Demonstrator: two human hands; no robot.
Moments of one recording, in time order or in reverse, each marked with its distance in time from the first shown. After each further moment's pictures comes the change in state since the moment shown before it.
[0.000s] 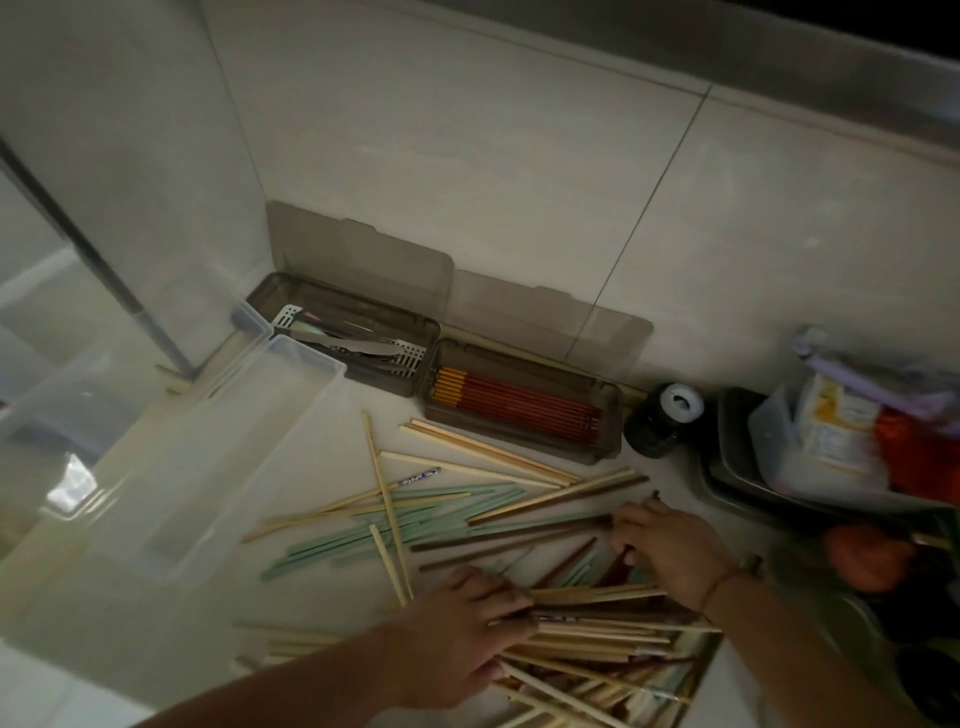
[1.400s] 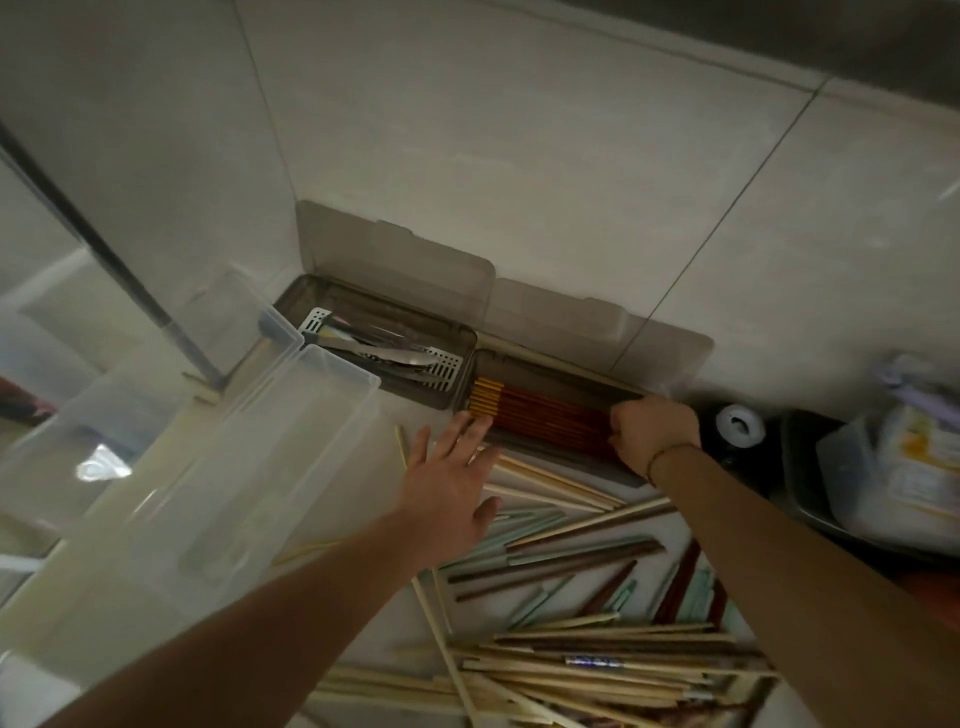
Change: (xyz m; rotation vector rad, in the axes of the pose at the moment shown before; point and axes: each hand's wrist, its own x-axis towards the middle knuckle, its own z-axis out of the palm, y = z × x) left_hand 0.023 -0.107 -0.070 -0.051 0.017 -0.687; right_hand 0.160 -0.014 -0.071 -0.262 -0.071 0.385
